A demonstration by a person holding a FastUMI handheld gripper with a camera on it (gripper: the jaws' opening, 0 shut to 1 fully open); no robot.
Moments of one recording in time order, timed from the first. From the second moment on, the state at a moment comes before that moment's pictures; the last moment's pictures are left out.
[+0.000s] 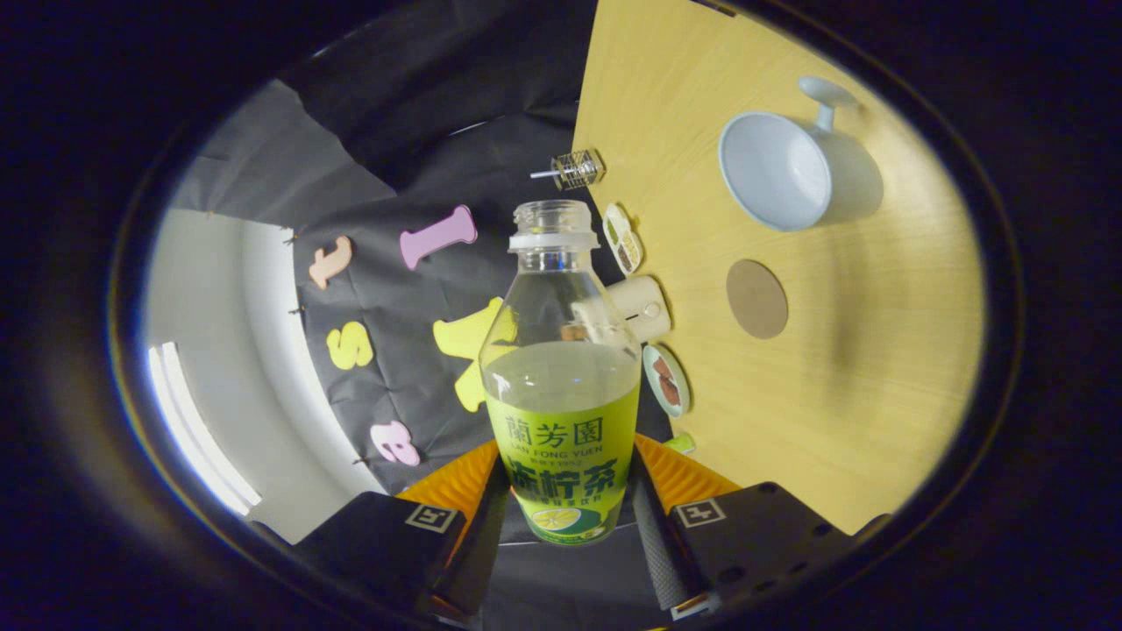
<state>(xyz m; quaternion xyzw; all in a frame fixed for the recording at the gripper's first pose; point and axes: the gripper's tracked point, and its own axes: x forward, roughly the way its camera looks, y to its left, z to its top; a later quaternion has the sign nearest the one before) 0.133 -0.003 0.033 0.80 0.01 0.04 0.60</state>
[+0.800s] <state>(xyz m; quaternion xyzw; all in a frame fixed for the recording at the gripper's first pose) 0.102 -0.013 -0.063 0.41 0.08 -0.09 0.90</state>
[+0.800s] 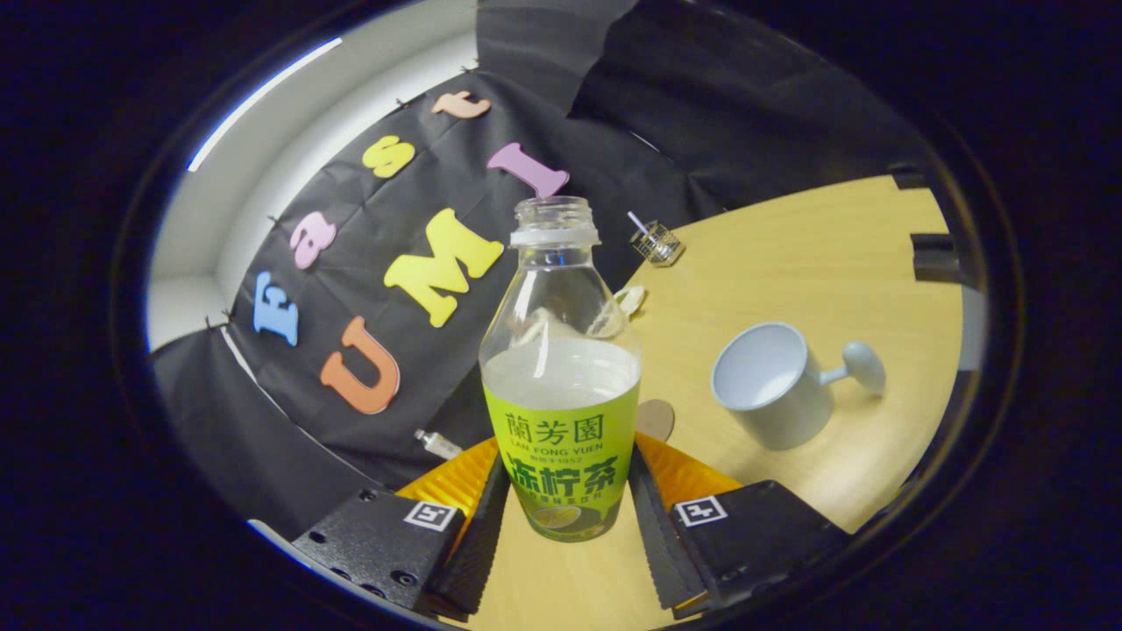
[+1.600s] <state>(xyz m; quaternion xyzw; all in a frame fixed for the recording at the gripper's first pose) 0.160 -0.047 -0.019 0.04 0.10 -0.13 0.99</state>
